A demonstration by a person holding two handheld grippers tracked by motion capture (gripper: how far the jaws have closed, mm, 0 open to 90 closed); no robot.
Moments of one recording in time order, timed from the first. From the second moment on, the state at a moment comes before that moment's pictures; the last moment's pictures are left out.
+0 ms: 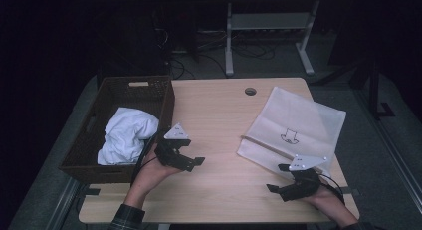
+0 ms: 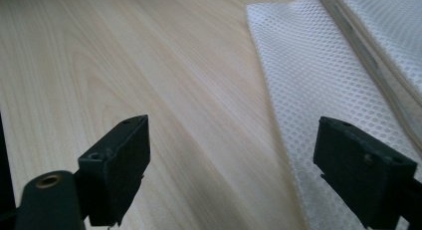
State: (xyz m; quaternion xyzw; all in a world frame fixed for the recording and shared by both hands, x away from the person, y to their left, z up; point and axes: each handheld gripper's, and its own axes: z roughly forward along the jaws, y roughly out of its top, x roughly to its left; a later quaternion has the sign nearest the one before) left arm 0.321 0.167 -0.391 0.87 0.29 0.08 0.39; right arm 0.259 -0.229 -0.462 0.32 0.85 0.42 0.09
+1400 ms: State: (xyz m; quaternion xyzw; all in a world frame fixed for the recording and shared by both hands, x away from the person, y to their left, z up) left arm 0.351 0.190 -0.338 0.87 0.31 0.11 0.37; right arm 0.254 -0.225 -0.462 0.30 0.86 0.40 0.11
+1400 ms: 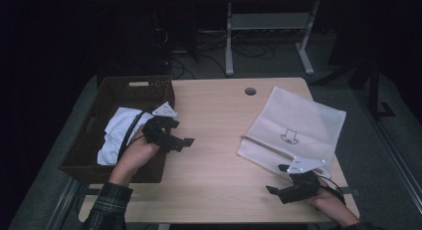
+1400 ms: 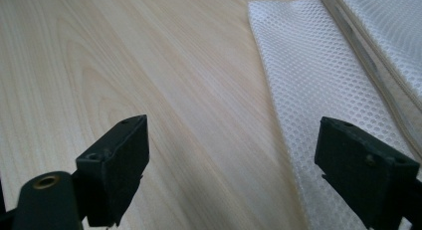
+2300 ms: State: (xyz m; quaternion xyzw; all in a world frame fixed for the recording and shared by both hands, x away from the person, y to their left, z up) left arm 0.379 0.258 -0.321 0.84 0.39 0.16 0.34; right arm 0.254 -0.226 -0.464 0.30 0.86 0.40 0.11
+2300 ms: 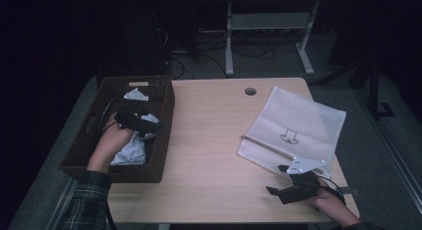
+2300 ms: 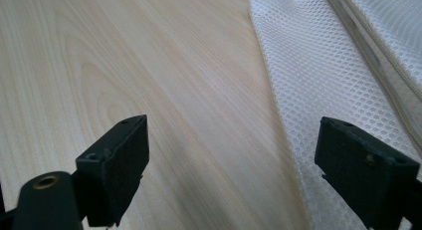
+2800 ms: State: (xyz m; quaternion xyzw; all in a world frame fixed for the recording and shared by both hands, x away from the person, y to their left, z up) left arm 0.390 0.301 -0.334 0.83 0.44 0.18 0.29; right arm 0.254 -0.226 -0.465 0.30 0.86 0.40 0.11
